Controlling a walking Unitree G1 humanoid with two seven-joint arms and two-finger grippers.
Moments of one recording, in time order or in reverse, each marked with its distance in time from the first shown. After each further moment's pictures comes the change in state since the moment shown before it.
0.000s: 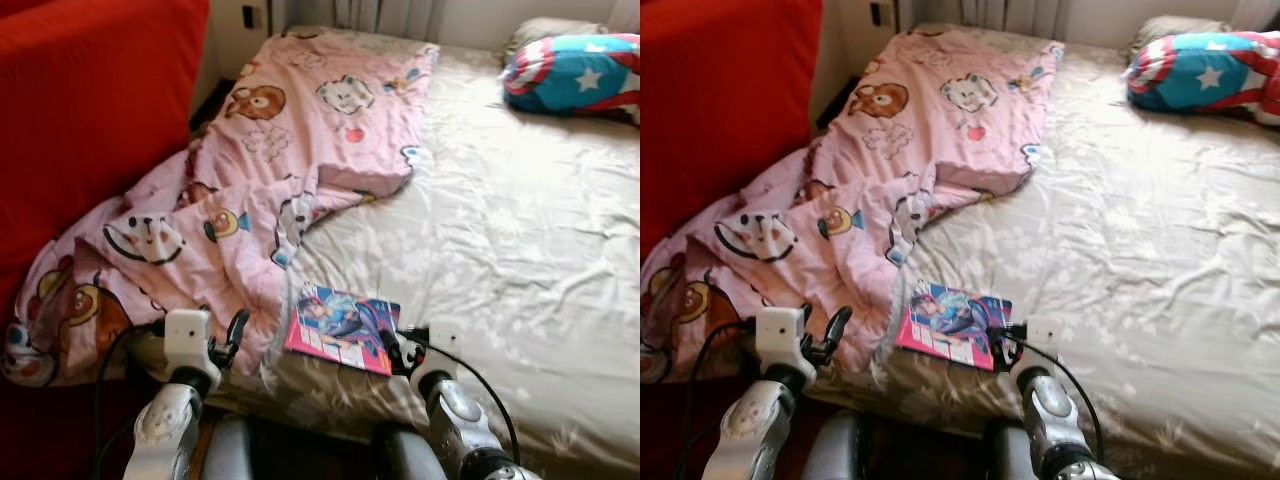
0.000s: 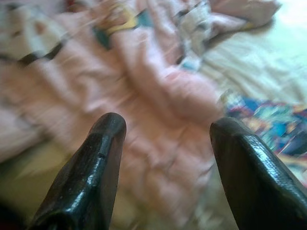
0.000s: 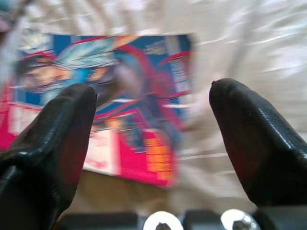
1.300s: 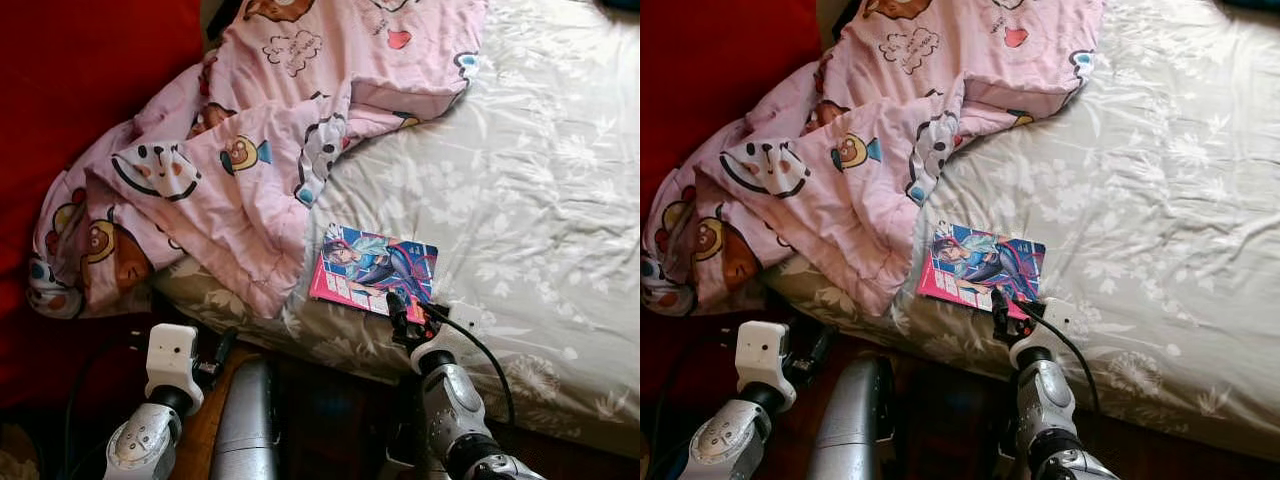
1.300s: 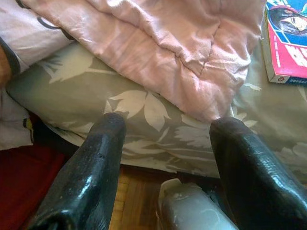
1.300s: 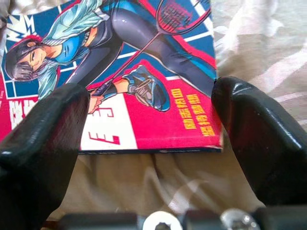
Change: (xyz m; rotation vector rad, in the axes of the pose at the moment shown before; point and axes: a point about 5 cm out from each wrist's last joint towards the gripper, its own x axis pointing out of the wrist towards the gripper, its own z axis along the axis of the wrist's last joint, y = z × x) left arm -0.020 0.003 0.012 0.063 0.035 -0.035; right arm -0.002 -0.003 0.021 0.209 -0.245 0.020
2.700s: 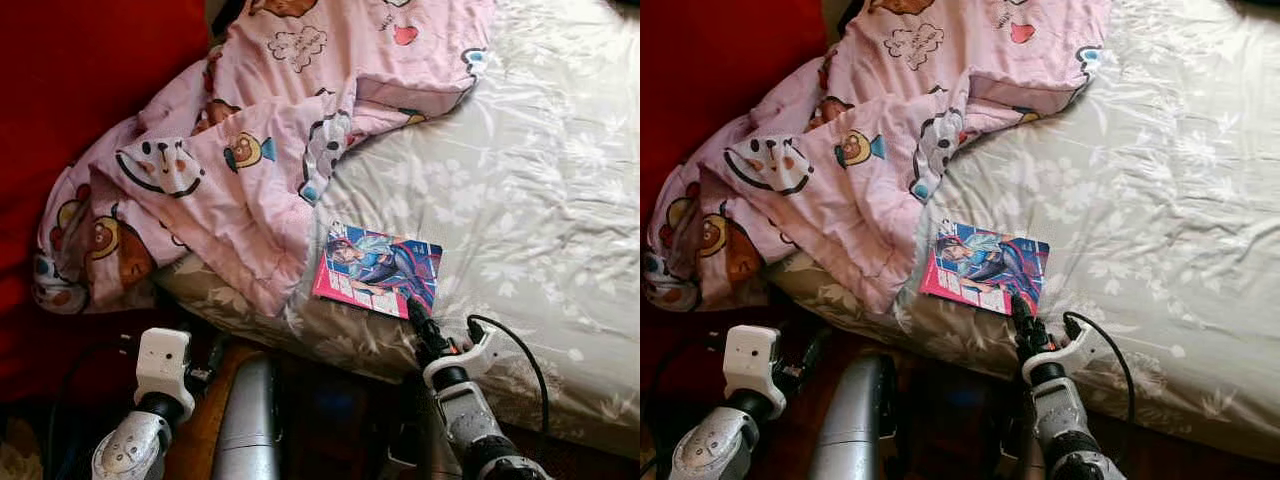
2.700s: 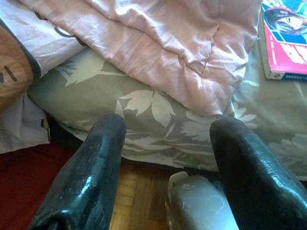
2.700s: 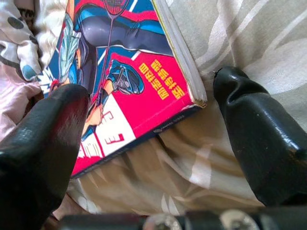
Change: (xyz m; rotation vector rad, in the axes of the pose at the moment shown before) left arm -0.023 0.003 0.008 0.040 0.006 0.002; right arm -0.003 -0.015 -0.006 0.631 0.034 0.060
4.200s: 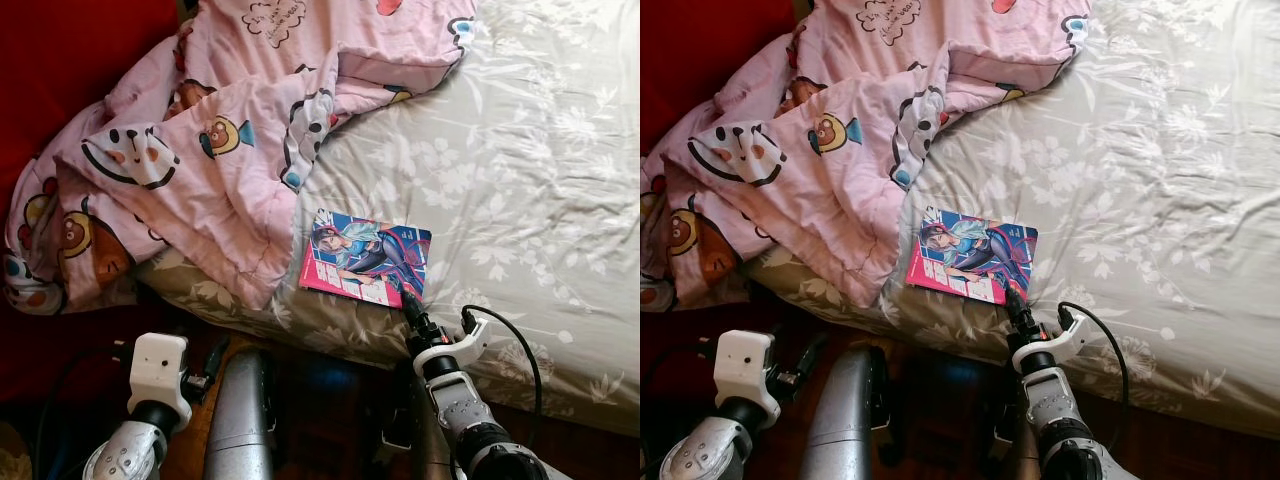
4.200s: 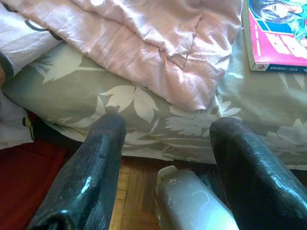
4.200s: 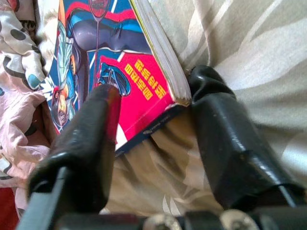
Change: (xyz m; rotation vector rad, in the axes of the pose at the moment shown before) left arm -0.005 -0.005 0.012 0.007 -0.009 0.001; right arm 0.004 0.010 -0.005 0.071 0.011 0.074
